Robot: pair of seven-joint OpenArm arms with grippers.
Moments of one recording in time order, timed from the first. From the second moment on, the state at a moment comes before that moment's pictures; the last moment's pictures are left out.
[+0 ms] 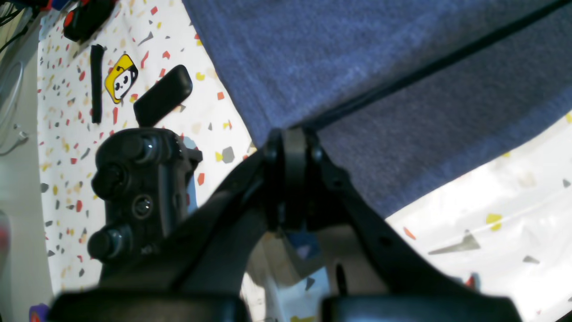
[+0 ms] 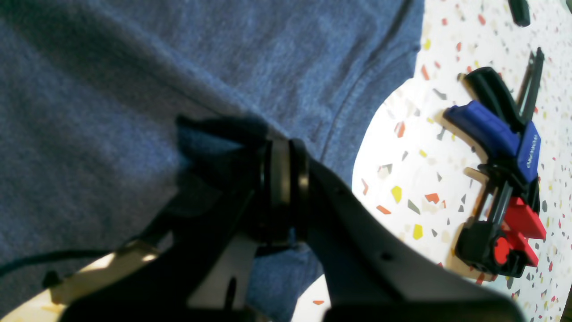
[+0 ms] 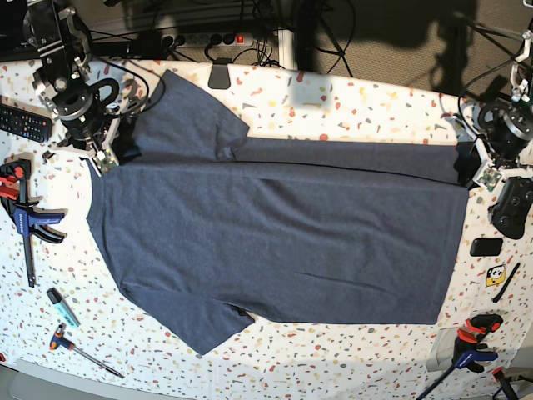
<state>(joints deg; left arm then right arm) 14.2 -37.4 -0.2 87.8 -4.1 -21.4 8.3 -20.8 34.3 -0.7 97.3 -0.9 9.6 -23.4</state>
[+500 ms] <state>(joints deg) 12.1 -37.7 -0.2 87.8 -4.3 -15.5 11.8 -19.6 34.4 -0.7 98.5 -1.0 8.5 -23.5</state>
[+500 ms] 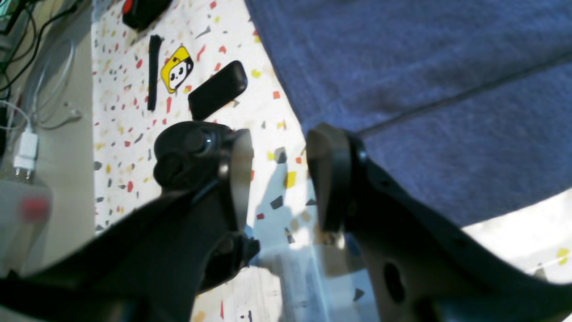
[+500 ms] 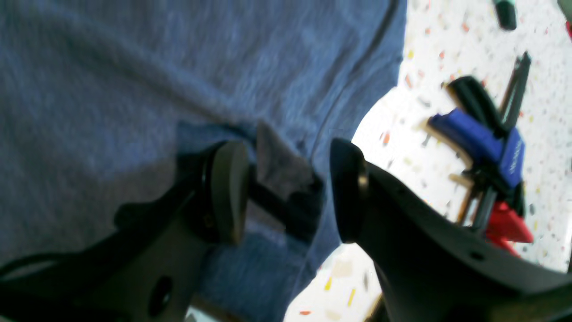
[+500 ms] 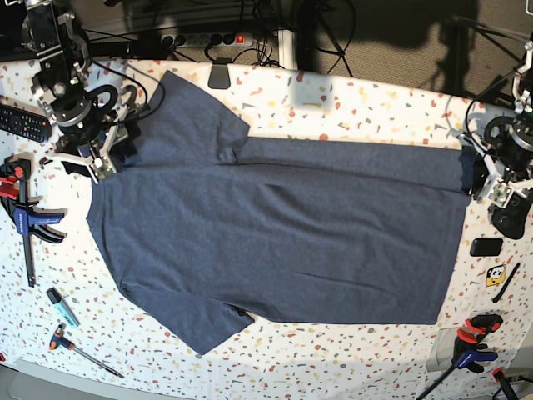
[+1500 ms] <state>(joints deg) 12.2 -37.7 -0.2 87.8 -10.2 -15.4 15.7 -40.3 34.7 -5.1 120.2 -10.6 20.6 -31.3</state>
